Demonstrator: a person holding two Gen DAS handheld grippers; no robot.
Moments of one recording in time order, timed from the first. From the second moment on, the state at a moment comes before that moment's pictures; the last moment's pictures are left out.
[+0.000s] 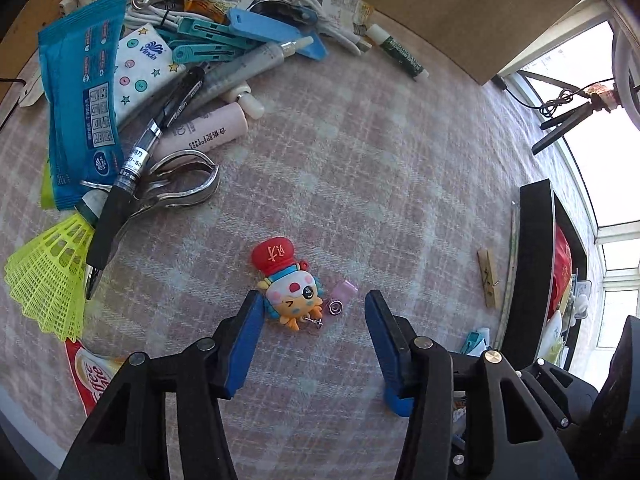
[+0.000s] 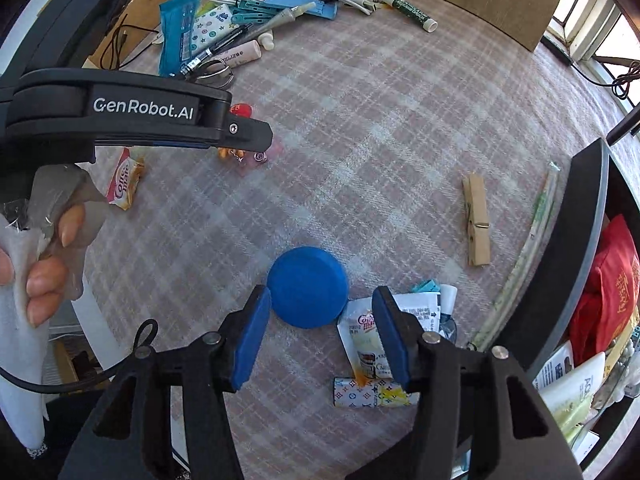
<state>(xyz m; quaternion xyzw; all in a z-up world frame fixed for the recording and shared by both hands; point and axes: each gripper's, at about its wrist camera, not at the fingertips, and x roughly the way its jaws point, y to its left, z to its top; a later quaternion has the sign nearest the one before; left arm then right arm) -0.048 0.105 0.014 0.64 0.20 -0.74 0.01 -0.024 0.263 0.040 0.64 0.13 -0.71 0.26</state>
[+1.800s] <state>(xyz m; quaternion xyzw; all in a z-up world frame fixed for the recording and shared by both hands) -0.056 0.346 0.101 0.59 0.09 -0.78 -0.19 -0.033 0.566 0.123 0.58 -0.05 -0.81 0.06</state>
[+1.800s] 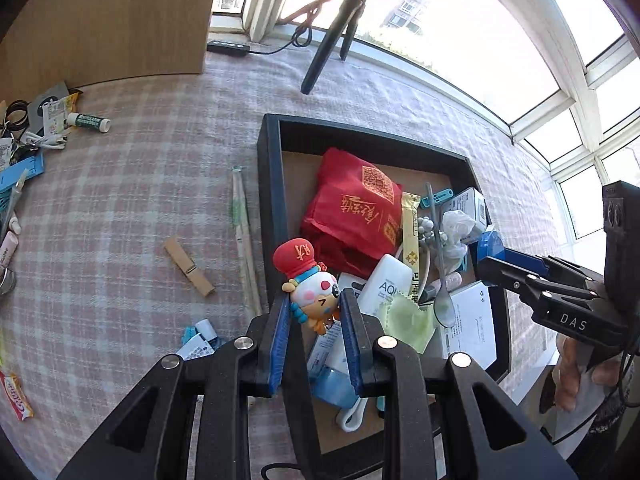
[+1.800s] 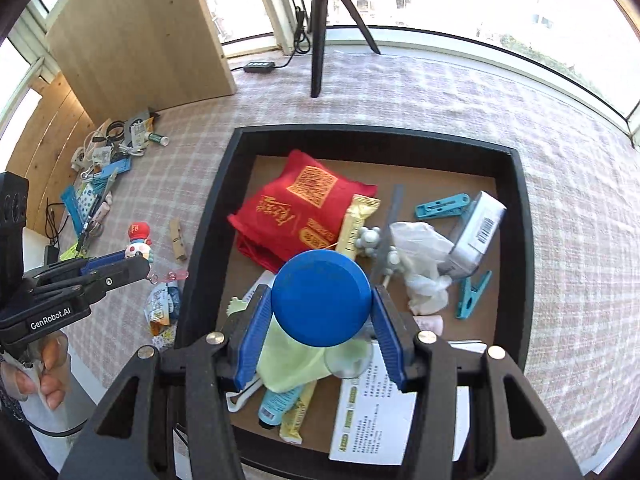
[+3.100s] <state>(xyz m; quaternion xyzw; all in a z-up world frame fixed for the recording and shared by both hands) -0.132 0.451 0.107 0.60 0.03 -0.77 -0.22 -0.054 0.674 0.100 0.58 -0.11 -0.80 0.02</state>
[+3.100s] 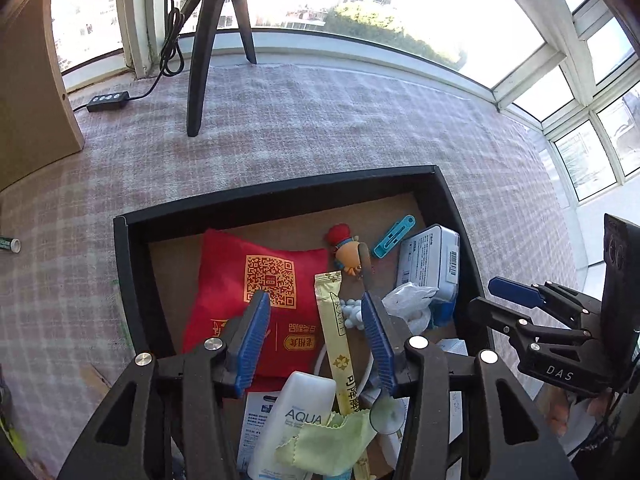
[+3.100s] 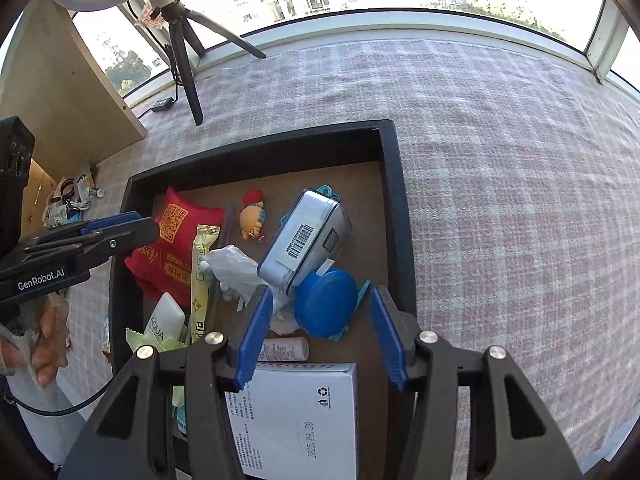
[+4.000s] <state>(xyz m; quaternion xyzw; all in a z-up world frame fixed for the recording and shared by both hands) 0.030 0.101 0.123 0.57 0.10 -0.81 -0.02 -0.005 0.439 0.127 0.59 -0.03 -0.79 0.19</state>
